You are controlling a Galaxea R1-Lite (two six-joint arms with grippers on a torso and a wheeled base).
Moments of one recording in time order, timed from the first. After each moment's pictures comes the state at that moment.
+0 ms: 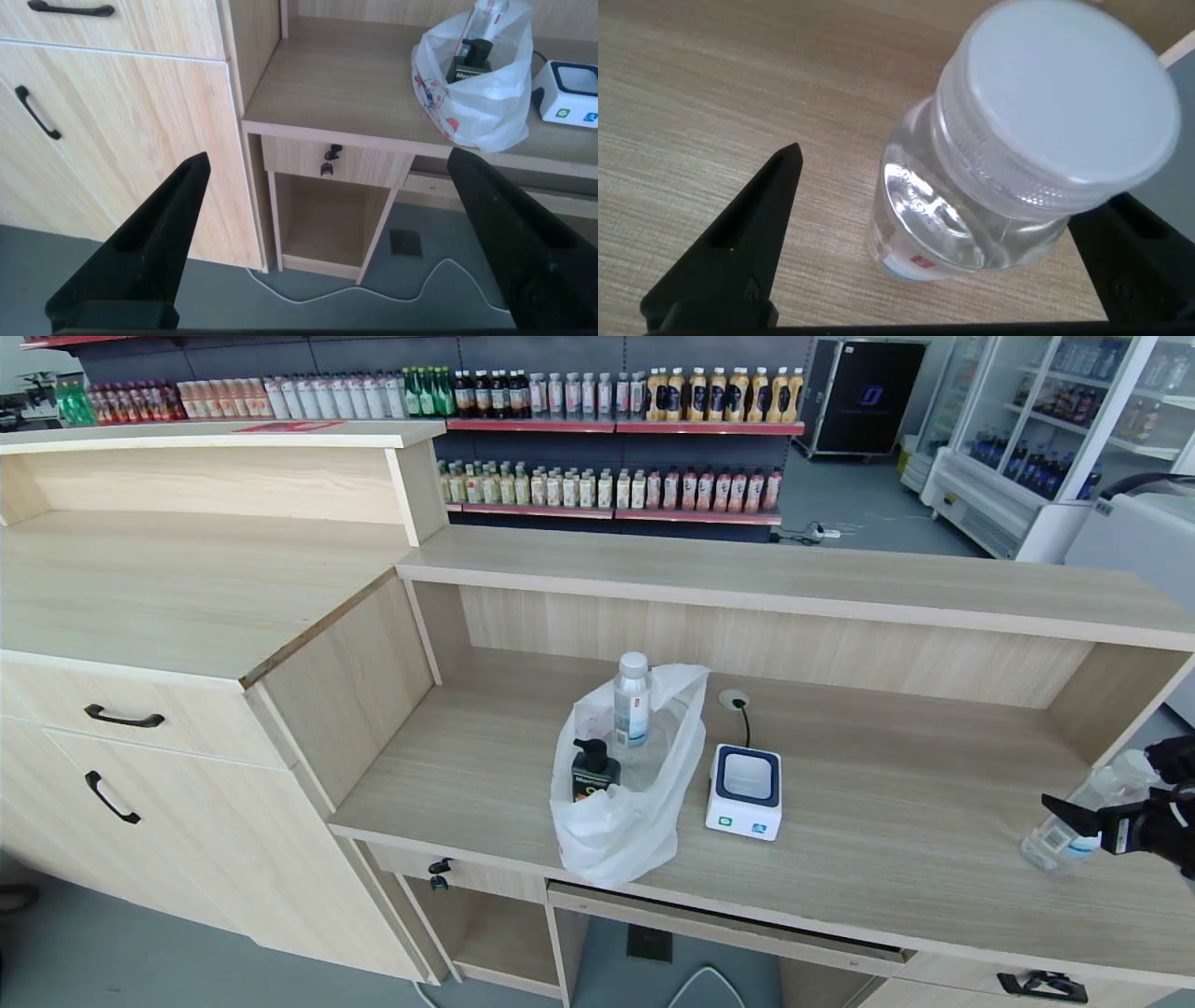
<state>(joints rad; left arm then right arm) -0.01 0.00 0.00 0.00 -0.04 0.00 -0.69 2.25 -0.78 -1.11 0.63 -0.44</state>
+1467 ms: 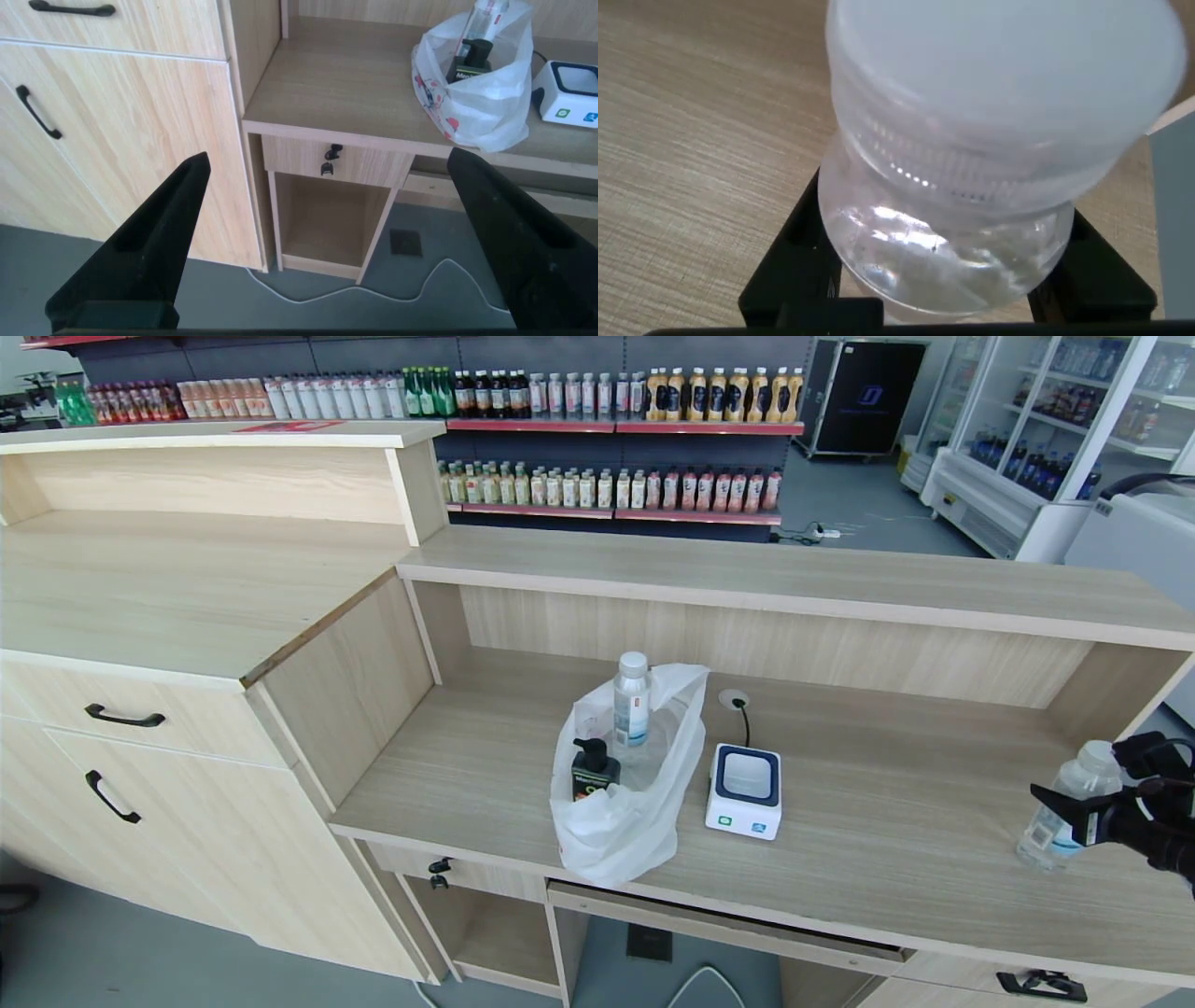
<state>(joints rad) -0.01 0.00 0.00 0.00 -0.04 0.00 -0.64 2.32 -0.83 -1.16 0.63 -0.45</state>
